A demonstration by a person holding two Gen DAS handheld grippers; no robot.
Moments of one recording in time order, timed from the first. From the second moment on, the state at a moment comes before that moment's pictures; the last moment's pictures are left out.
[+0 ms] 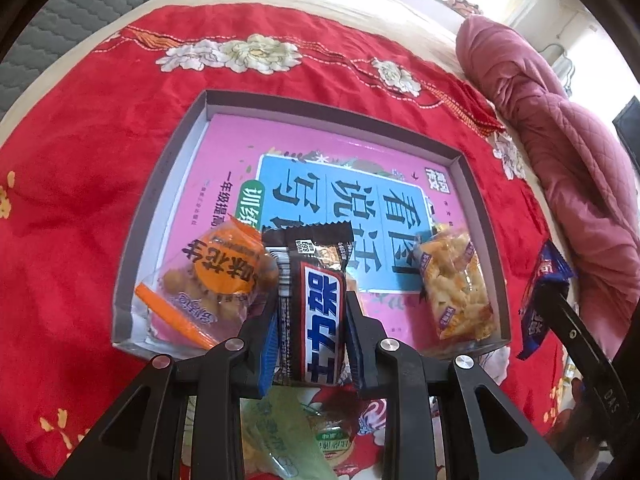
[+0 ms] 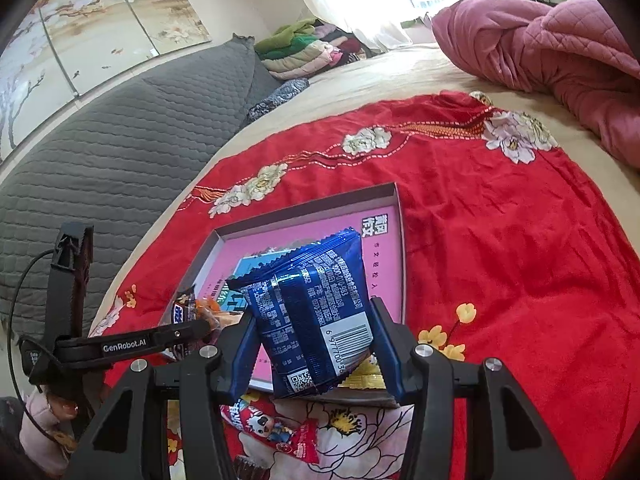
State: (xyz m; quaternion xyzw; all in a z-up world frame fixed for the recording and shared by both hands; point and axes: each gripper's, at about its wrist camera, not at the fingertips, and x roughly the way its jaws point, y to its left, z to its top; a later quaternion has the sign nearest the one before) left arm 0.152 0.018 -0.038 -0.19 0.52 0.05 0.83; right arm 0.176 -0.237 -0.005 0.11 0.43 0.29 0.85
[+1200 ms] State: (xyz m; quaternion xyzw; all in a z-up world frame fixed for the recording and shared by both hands) left arm 0.157 0.016 -0.049 -0.20 0.52 0.04 0.83; right arm 0.191 -0.216 -0.045 0.09 0.49 0.27 0.83
